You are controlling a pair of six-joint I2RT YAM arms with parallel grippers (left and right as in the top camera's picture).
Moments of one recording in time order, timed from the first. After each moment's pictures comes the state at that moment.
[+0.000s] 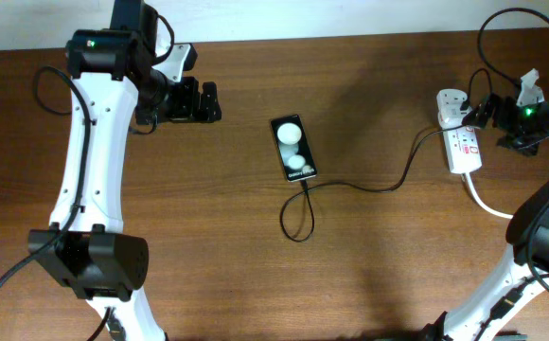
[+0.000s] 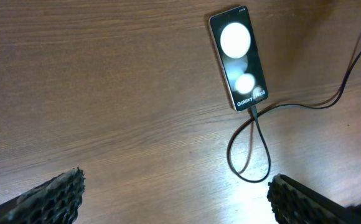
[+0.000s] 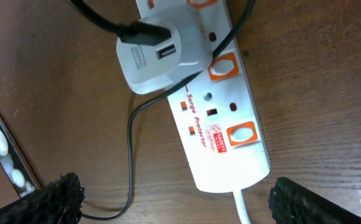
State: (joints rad) left arm -0.10 2.01 2.21 -1.50 0.30 0.00; right arm -0.53 2.15 1.89 -1.16 -0.44 -0.09
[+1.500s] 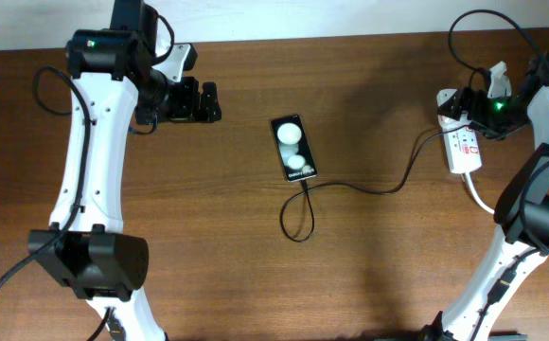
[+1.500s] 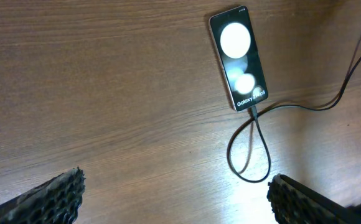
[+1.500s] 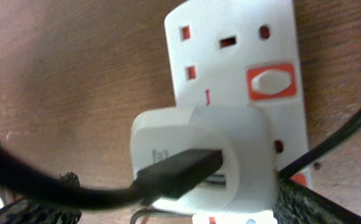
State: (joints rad) left arm -0.10 2.01 2.21 -1.50 0.30 0.00; right arm -0.45 2.33 1.93 -0.95 -0.54 -0.13
